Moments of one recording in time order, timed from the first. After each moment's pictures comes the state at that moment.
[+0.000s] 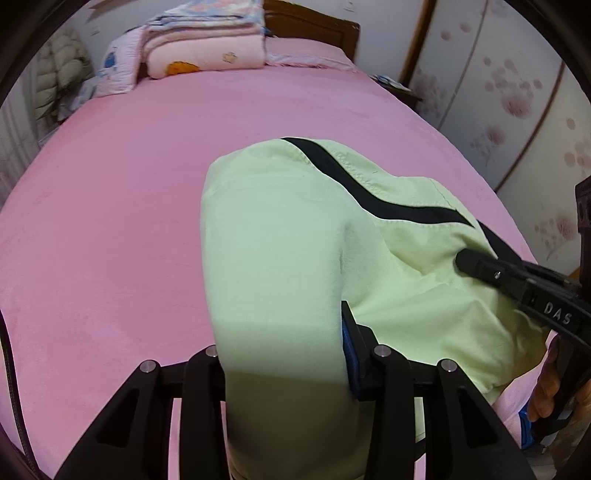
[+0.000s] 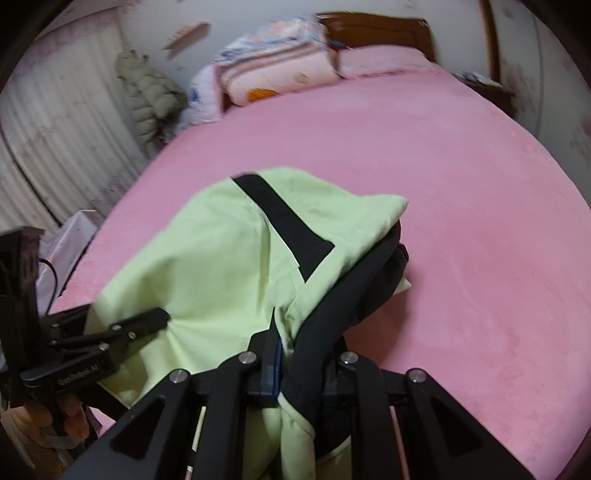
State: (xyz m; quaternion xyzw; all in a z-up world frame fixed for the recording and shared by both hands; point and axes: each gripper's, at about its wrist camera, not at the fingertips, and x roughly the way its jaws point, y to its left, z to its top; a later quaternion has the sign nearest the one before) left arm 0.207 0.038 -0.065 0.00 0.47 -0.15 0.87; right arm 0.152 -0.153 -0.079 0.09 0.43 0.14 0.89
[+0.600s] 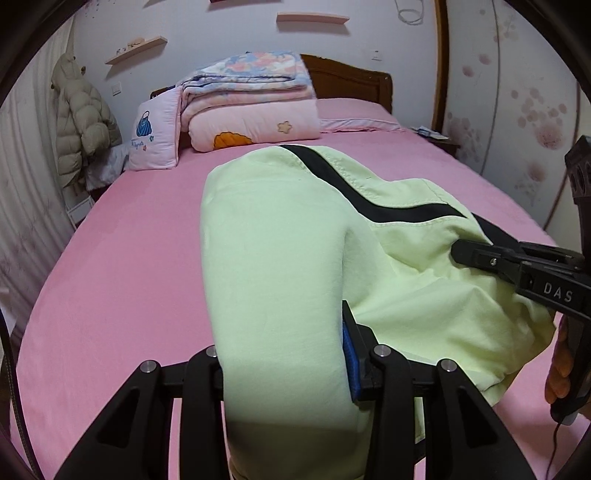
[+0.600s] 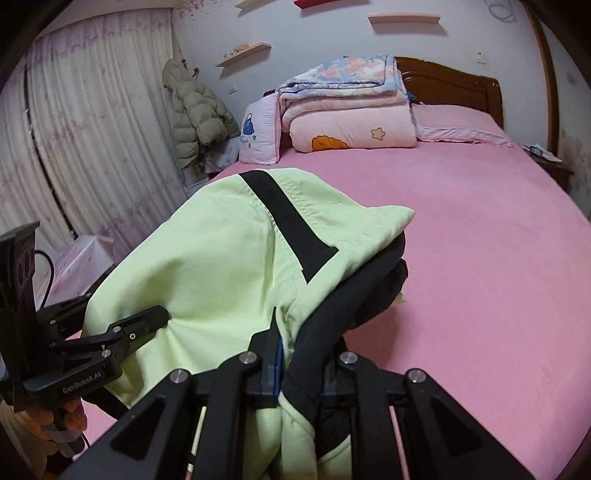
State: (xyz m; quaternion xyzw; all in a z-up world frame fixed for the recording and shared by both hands) left arm 0.466 0.220 -0.044 0.05 0.36 -0.12 0.92; right arm 0.399 0.038 -0.052 0.06 0.35 0.18 0.92
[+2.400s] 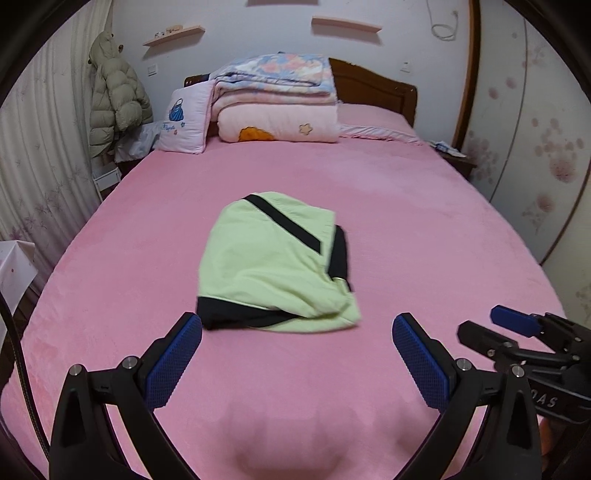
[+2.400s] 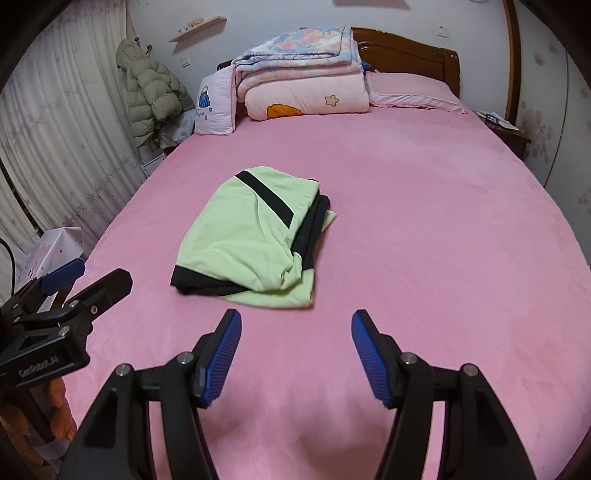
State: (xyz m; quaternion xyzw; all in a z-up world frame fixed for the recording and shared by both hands) left arm 0.347 0.180 0.028 0.00 0.38 -0.07 0.92; right arm 0.296 0.009 -0.008 0.05 0.43 0.09 0.89
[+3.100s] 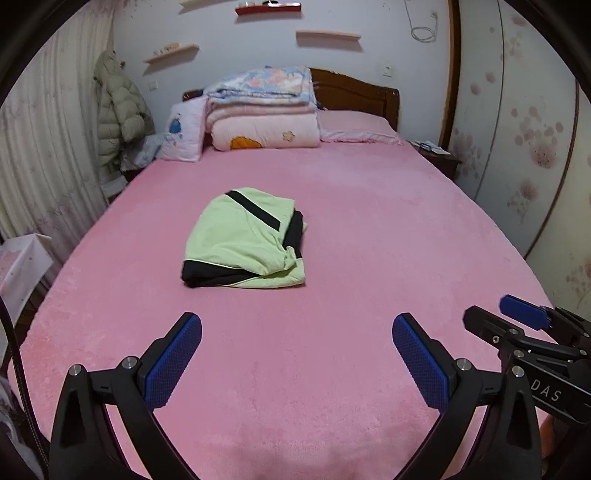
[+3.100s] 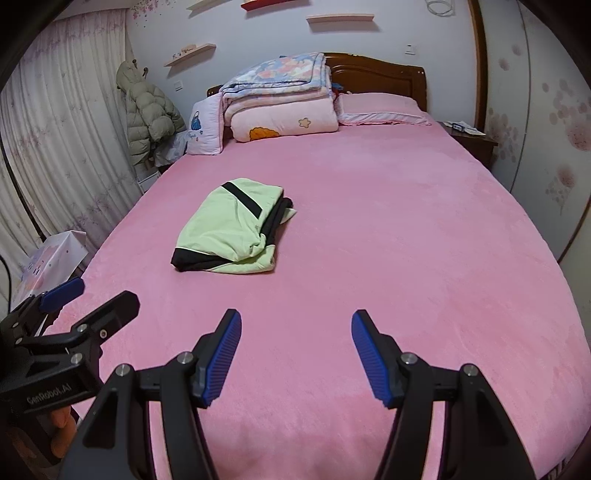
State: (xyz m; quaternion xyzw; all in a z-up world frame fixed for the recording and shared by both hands) left arm 0.196 0.100 0.060 0.02 0.36 -0.05 0.93; right arm 0.149 -0.071 0.031 0.06 0.40 0.06 0.91
